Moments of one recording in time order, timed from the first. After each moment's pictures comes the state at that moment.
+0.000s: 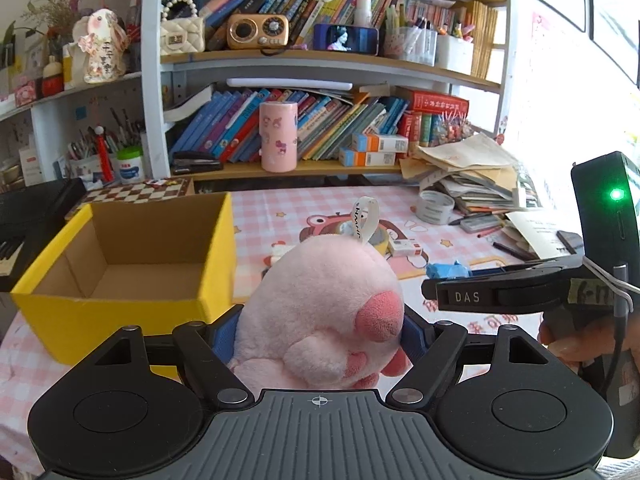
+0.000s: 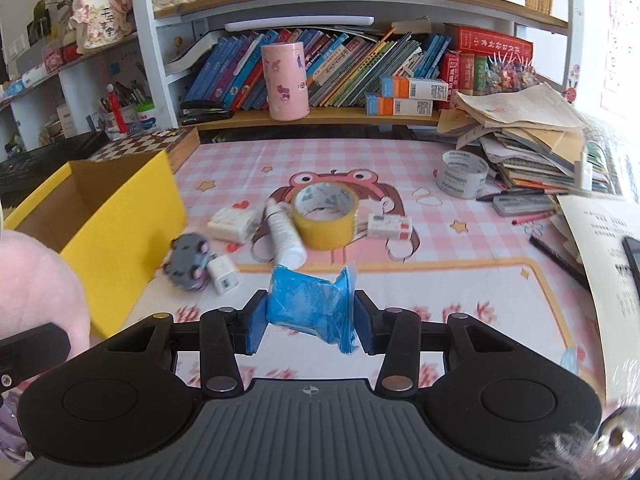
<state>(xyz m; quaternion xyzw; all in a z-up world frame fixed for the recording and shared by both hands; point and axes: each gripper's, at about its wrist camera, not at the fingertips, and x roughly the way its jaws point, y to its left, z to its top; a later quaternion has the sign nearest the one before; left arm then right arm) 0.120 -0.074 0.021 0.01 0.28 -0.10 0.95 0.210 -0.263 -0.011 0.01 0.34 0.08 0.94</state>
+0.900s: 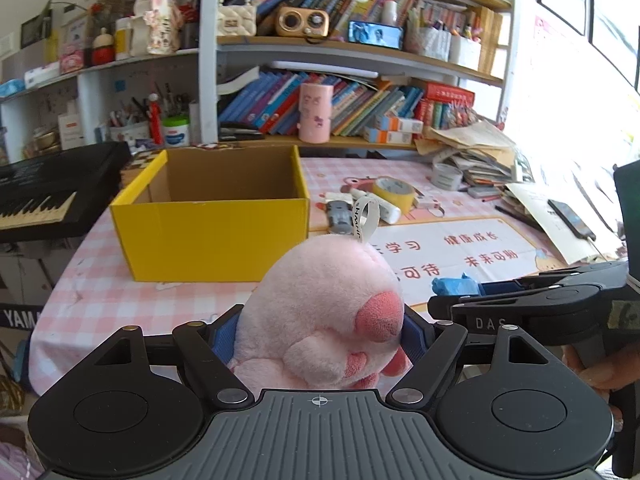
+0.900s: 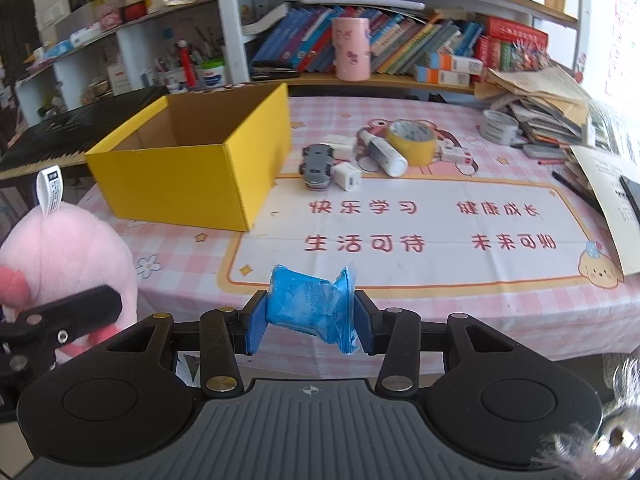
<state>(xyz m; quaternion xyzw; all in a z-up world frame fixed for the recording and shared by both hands) 0.015 0.023 0.008 -0.01 0.30 -0.10 0.95 0.063 -0.145 -0.011 0.00 0.37 0.10 0.92</state>
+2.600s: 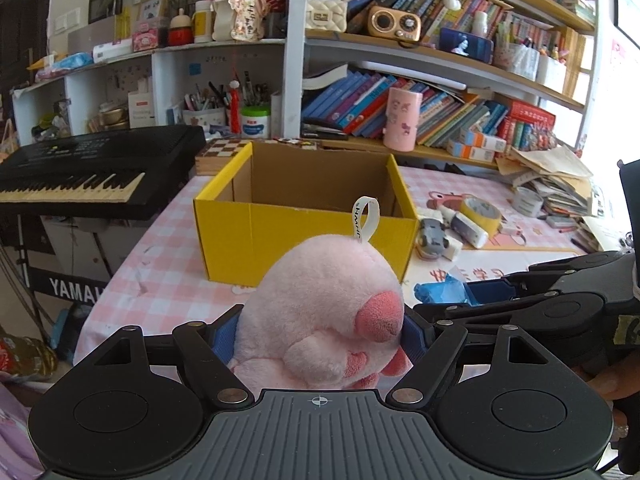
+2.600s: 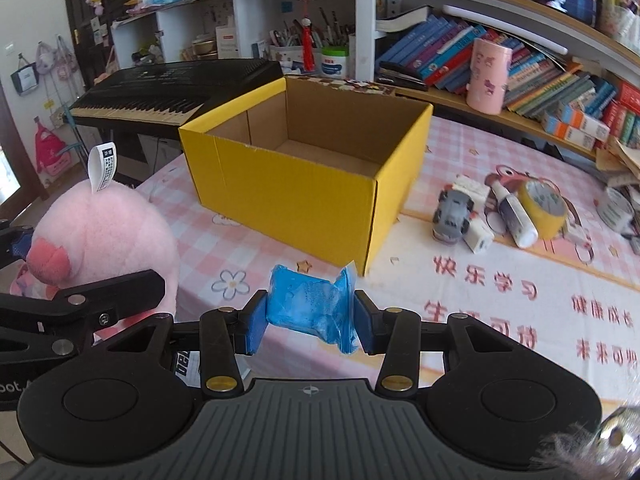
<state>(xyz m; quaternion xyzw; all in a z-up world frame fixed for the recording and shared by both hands) 0.052 0.069 0.008 -0.04 0.31 0.01 0.95 0.123 -0.065 -0.008 -0.08 0.37 0.25 0.89</state>
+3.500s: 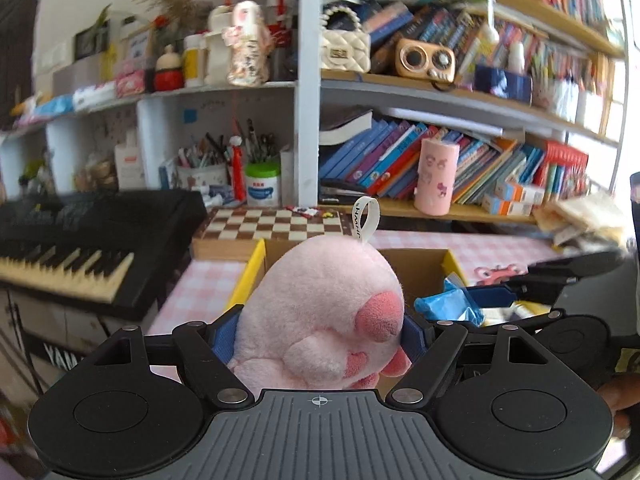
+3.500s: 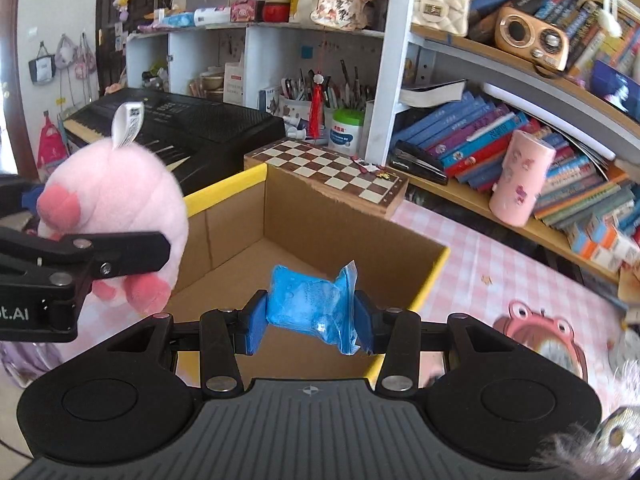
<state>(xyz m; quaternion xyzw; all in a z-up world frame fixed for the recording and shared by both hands) 0.207 0.111 0.034 0.00 0.26 0.01 0.97 0.276 -0.016 0.016 -0.14 0.29 0.28 0.90</state>
